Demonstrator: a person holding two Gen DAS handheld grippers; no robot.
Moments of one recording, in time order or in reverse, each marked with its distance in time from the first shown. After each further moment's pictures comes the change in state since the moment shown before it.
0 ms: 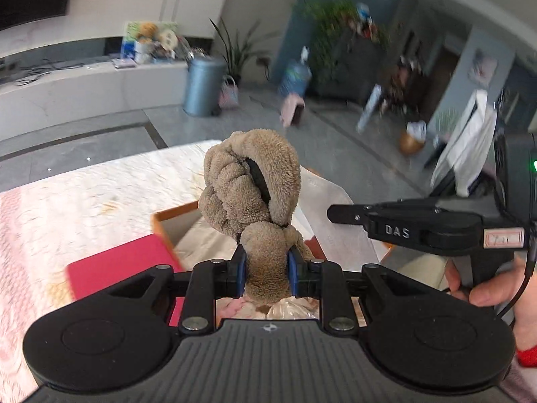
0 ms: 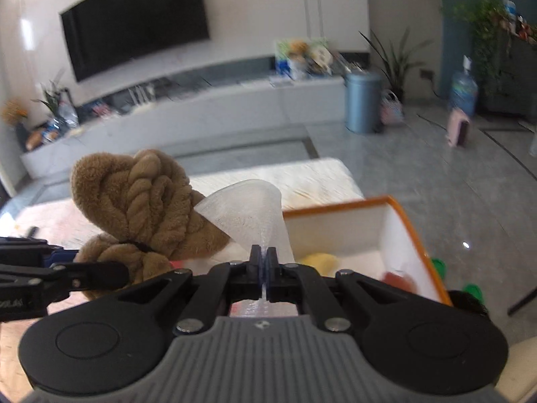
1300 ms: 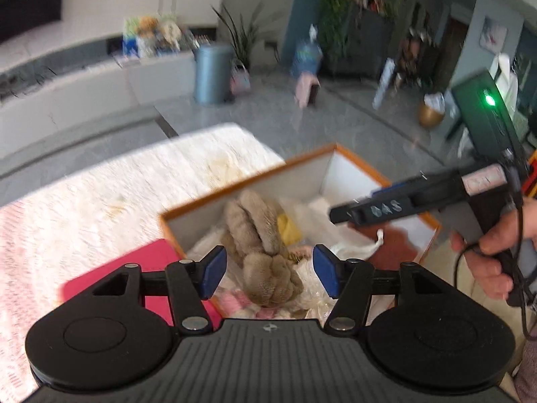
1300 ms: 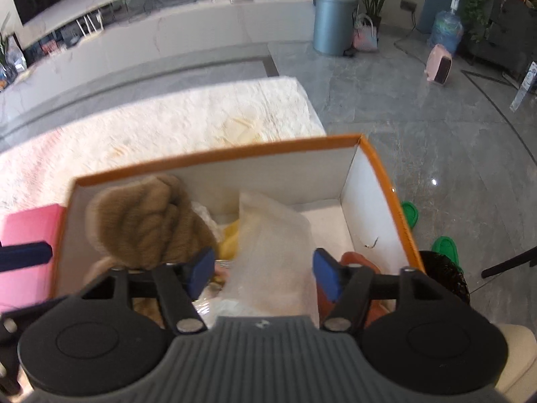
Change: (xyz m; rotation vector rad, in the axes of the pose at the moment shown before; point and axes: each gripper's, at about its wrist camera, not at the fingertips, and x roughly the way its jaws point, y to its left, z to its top) left arm 0.024 0.002 -0.017 0.061 0.007 0.099; right arm 0.069 -0.037 0.008 -0.006 0.224 -0.085
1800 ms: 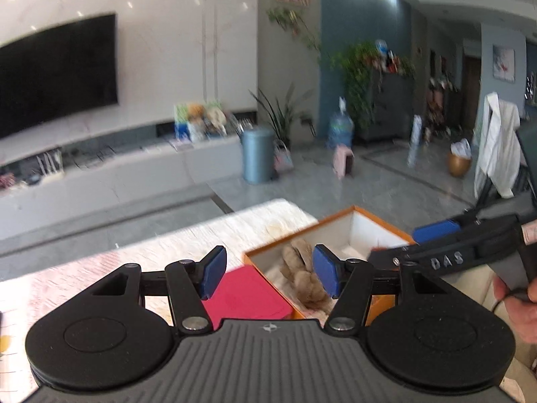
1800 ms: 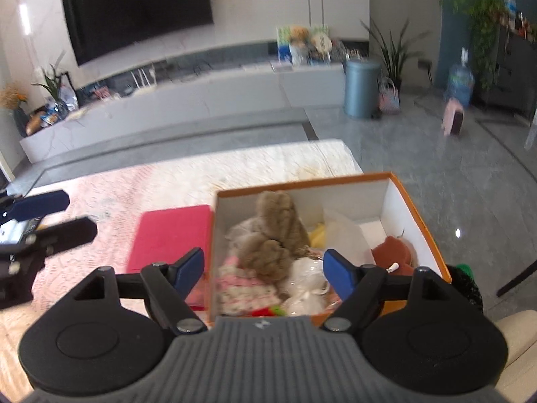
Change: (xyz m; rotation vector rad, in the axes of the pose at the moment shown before) left arm -0.153 -0.030 -0.038 0.061 -0.295 0.191; right arm -0.155 0.084 -0.085 -0.032 -0.262 0.089
